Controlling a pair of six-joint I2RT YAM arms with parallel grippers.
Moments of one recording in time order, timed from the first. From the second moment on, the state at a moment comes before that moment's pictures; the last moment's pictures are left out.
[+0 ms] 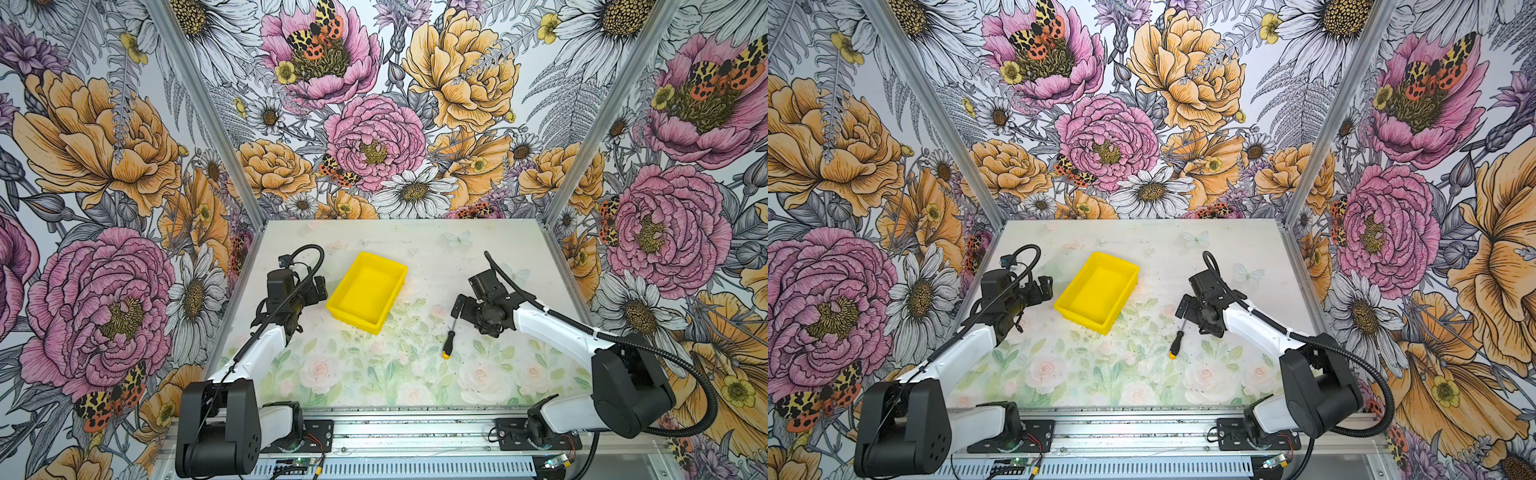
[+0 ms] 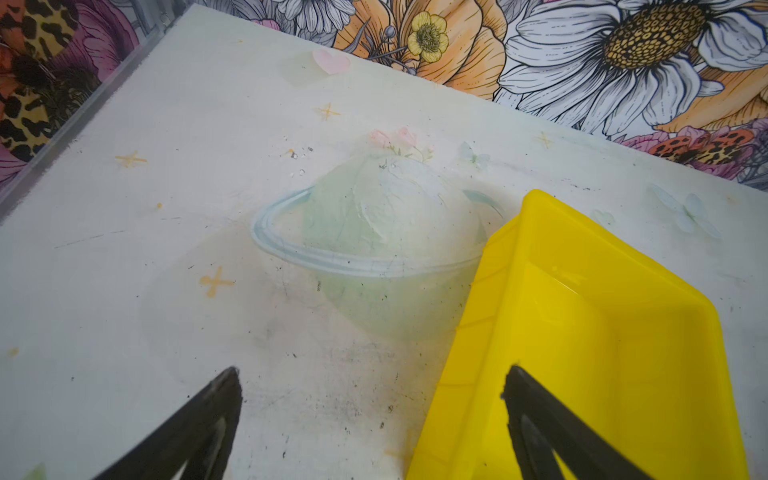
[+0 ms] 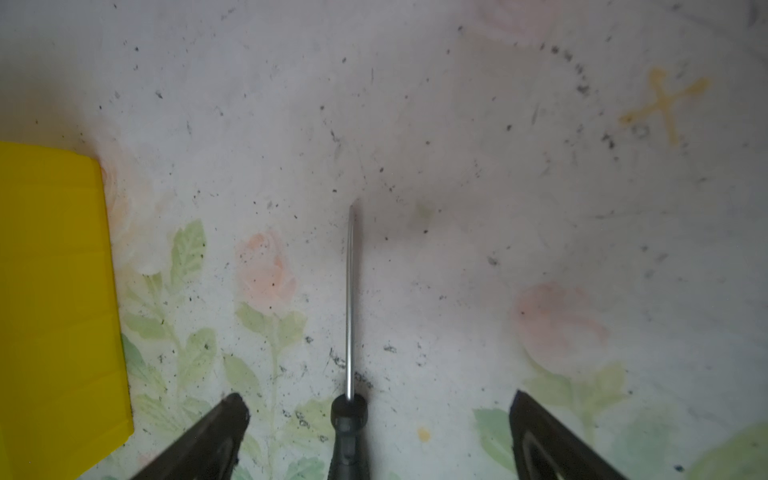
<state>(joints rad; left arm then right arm) 0.01 1.21 0.61 0.02 0.08 -0.25 0.44 1.43 0.85 -0.60 -0.05 0.84</state>
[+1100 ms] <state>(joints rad) -0.04 1.15 0.62 -0.04 0.08 -0.25 0.62 1.63 0.92 -0.66 -0.10 0.77</state>
